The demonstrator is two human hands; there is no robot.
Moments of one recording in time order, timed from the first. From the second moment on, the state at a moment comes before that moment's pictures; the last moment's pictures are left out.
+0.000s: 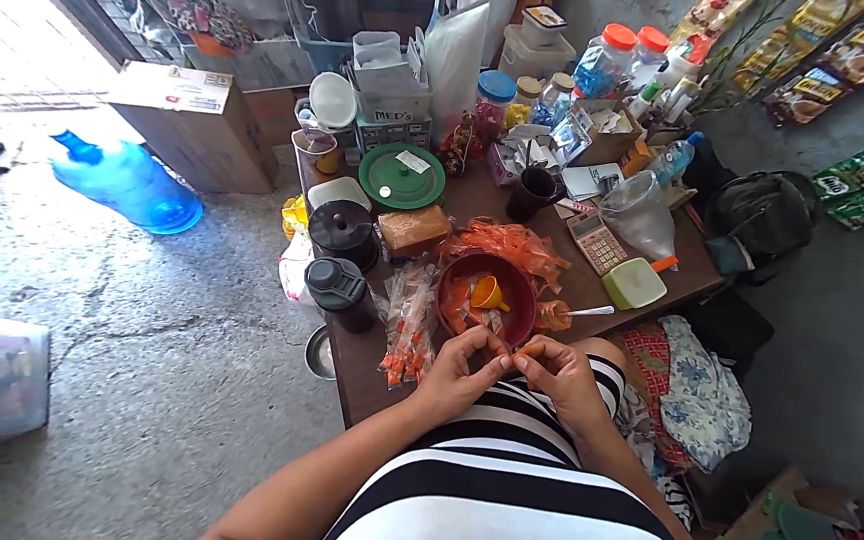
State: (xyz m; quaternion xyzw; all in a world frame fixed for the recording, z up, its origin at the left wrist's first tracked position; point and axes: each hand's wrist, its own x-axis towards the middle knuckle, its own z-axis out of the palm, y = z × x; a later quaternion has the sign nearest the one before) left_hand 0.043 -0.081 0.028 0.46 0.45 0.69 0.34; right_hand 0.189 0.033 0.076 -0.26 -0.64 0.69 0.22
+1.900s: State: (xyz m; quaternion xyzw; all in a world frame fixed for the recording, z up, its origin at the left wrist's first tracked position) left_hand 0.042 -0.073 0.023 0.42 0.43 0.72 0.35; right_hand 0.185 0.036 0.067 -0.21 -0.69 0.66 0.22
